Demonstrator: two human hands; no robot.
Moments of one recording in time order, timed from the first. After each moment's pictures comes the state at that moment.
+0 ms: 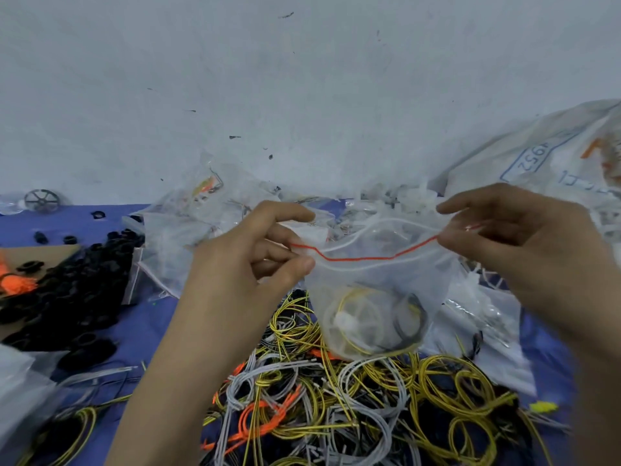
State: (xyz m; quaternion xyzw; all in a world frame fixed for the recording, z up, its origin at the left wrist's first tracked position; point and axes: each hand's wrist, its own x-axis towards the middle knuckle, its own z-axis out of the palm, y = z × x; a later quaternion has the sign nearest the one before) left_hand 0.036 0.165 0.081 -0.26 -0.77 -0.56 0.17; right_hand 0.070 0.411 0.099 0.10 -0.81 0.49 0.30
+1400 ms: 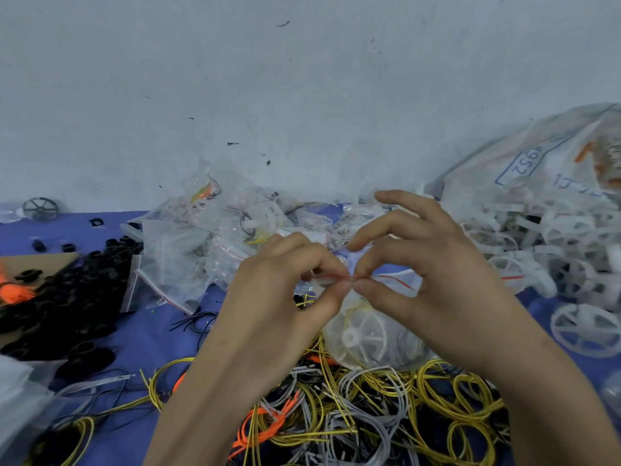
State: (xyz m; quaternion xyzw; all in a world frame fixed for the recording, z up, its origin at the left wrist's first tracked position) left_hand 0.044 0.183 0.080 -0.35 -0.82 -0.41 0.21; right_hand 0.076 0.351 0.098 0.20 -0.91 0.24 0.29
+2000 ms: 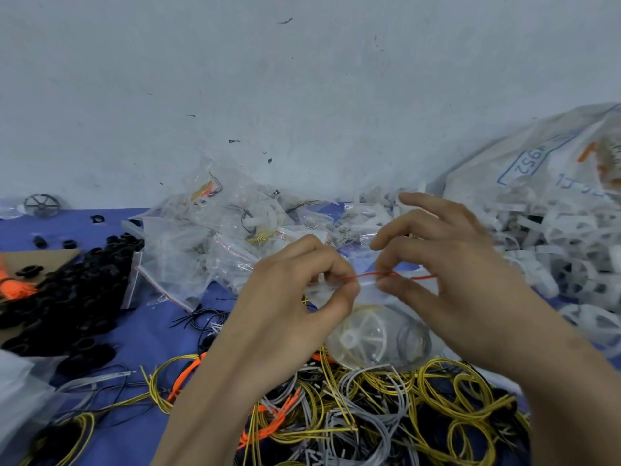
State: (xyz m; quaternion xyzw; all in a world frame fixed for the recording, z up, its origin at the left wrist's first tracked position) left_hand 0.038 0.189 0.073 -0.35 -0.82 -0.42 0.19; right_hand 0.081 0.360 0.102 0.15 -0.94 0.19 0.23
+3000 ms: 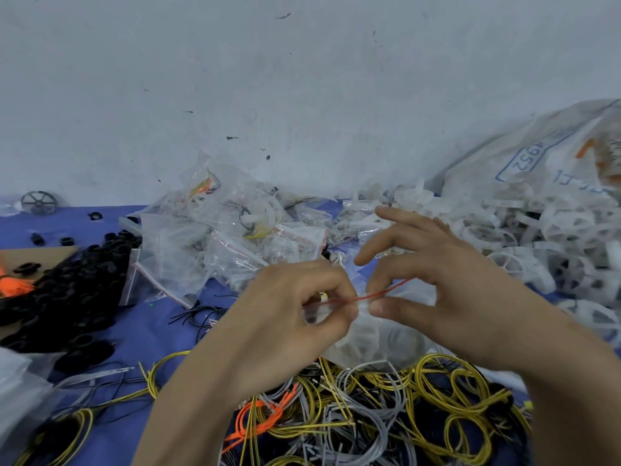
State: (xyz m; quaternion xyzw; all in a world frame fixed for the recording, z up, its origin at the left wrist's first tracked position) left_hand 0.040 0.180 0.072 -0.41 -0.82 -0.39 0.10; right_hand 0.079 0.368 0.100 0.22 -0.94 0.21 0.13
